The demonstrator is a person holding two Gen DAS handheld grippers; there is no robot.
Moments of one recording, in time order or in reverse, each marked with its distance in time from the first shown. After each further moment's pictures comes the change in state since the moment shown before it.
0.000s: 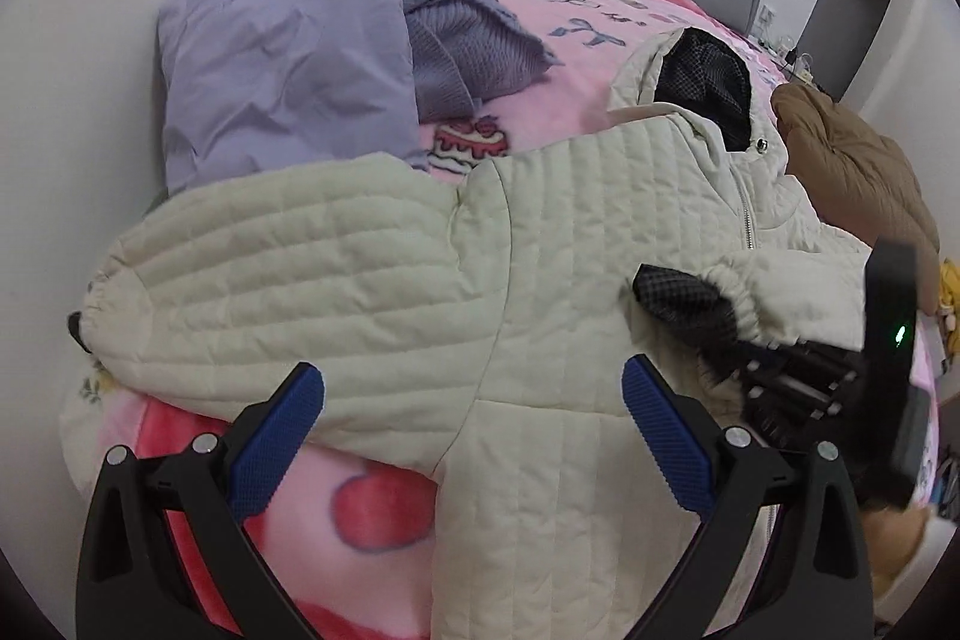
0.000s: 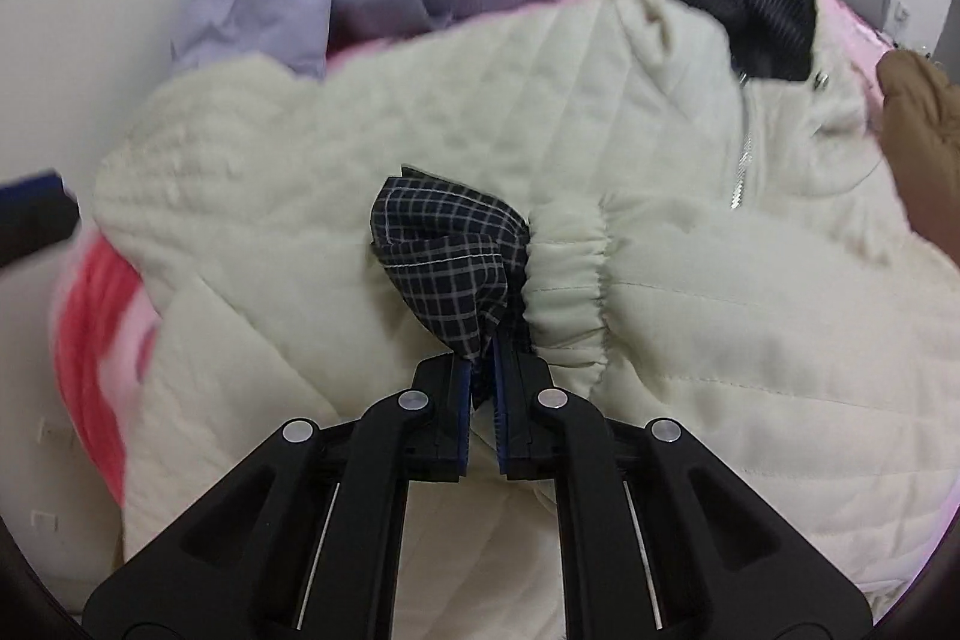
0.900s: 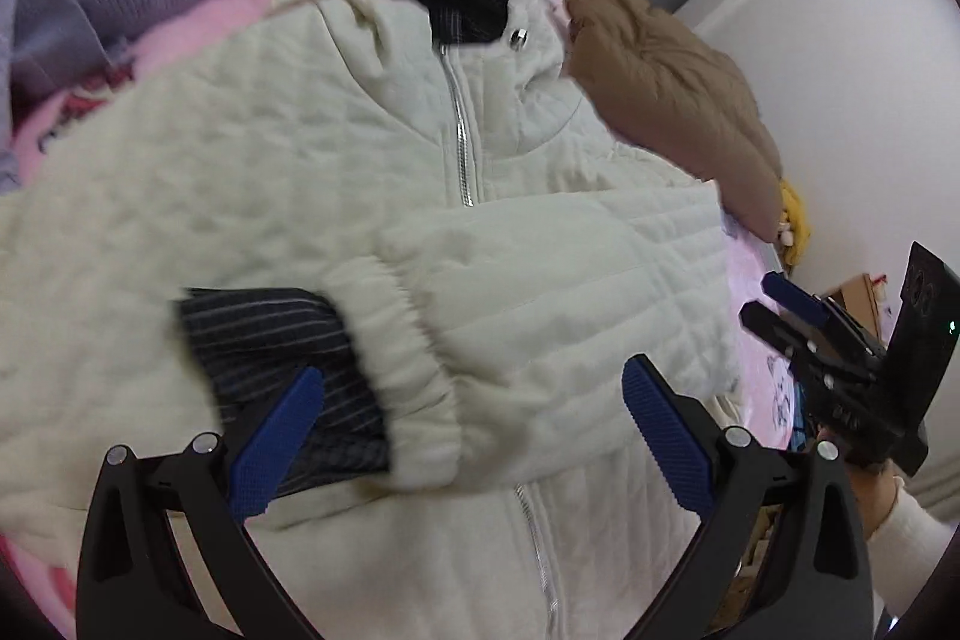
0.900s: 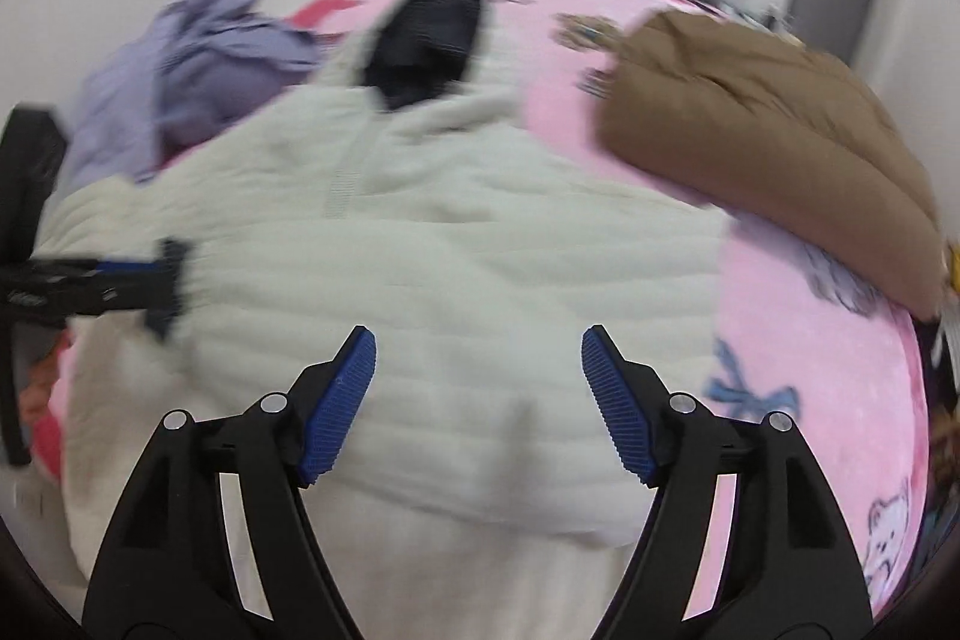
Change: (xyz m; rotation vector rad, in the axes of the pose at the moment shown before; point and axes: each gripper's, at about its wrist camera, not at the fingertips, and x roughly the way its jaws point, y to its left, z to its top) left arm 0.096 -0.168 0.013 0.127 0.242 -0.471; right arm -0.135 -0.193 -0.053 0.248 -0.093 -0.256
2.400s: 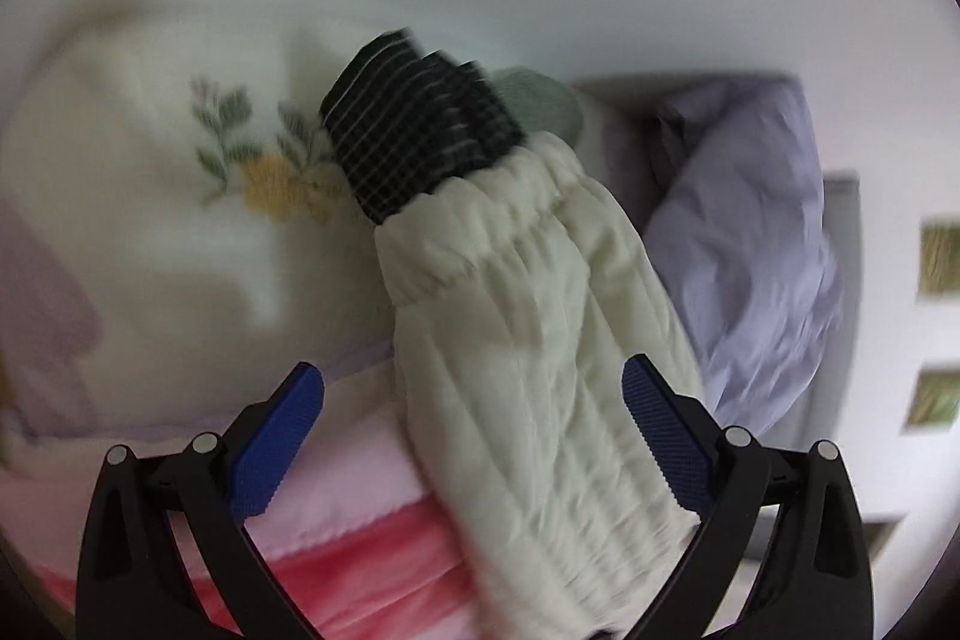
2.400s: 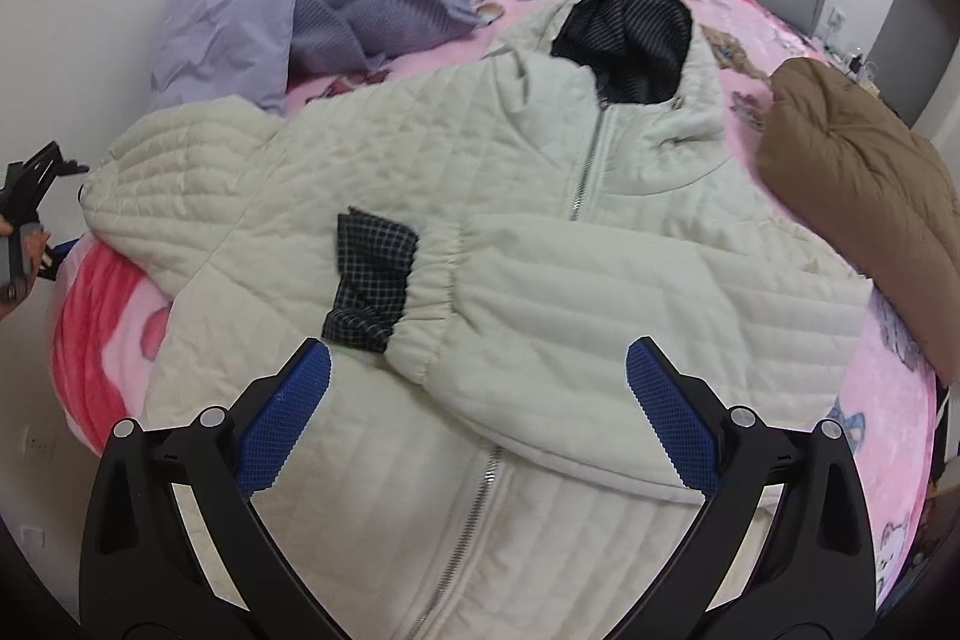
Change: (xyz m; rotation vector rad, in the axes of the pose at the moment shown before) left arm -0.204 0.407 -0.201 -1.345 -0.589 0.027; right arm -0.010 0.203 0.003 -0.218 0.076 0.098
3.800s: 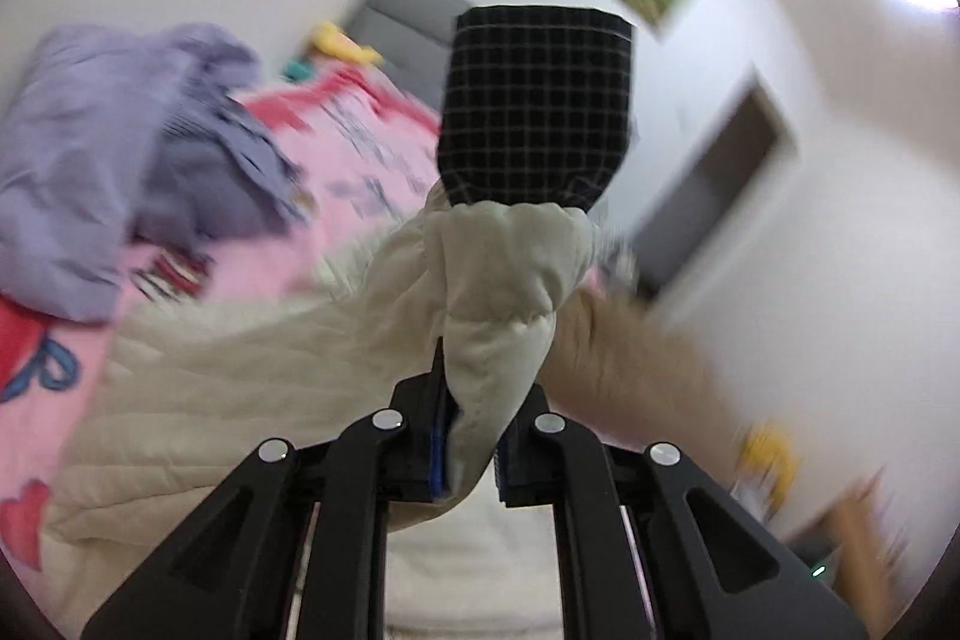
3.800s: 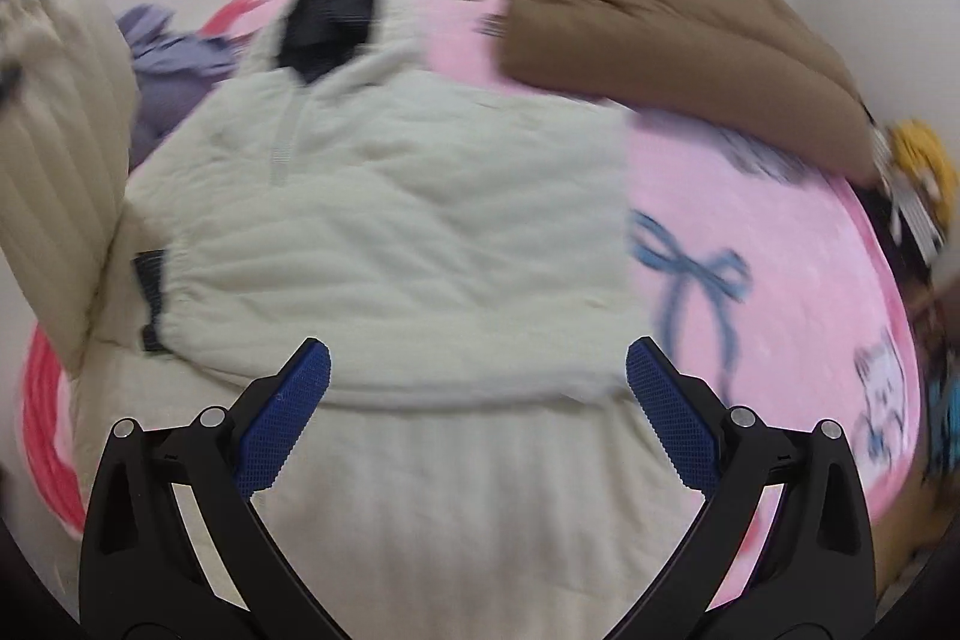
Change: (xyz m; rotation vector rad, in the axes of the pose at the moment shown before) left arm -0.008 -0.260 -0.458 1.150 0.006 -0.408; right arm -0.060 -0.190 -0.109 0.458 -0.012 -0.231
